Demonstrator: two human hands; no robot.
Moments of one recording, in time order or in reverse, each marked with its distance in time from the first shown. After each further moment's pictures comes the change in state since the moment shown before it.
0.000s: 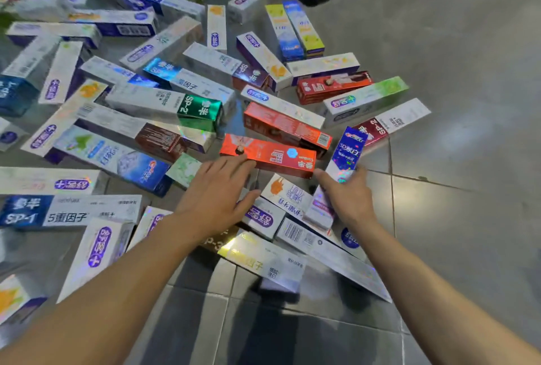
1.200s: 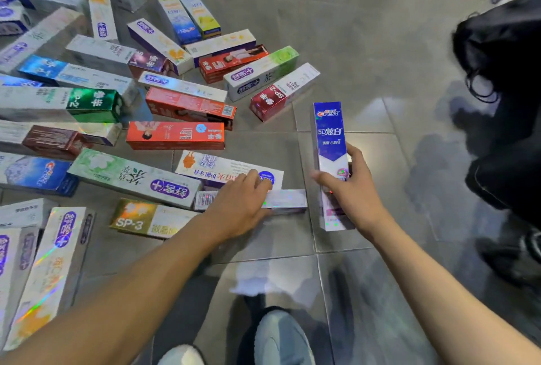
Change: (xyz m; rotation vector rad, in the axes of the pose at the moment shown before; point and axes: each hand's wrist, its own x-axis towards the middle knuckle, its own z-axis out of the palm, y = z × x) left_hand 0.009 0.171 0.051 -0.088 -0.131 0.401; right_hand -0.080 0.063 -0.160 0.211 0.068 -0.176
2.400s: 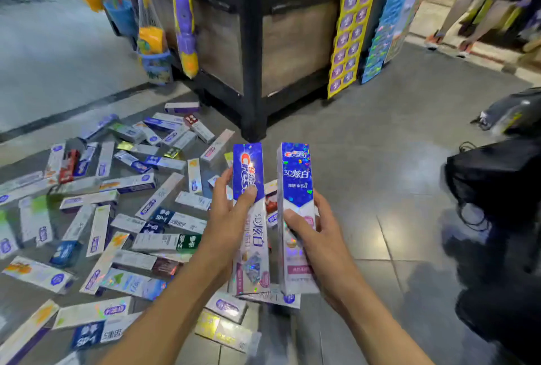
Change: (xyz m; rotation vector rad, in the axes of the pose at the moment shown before) left_hand -0.009 0.070 -0.453 -1.486 0.723 -0.578; right_hand -0.050 -0.380 0.003 0.446 -0.250 -0.111
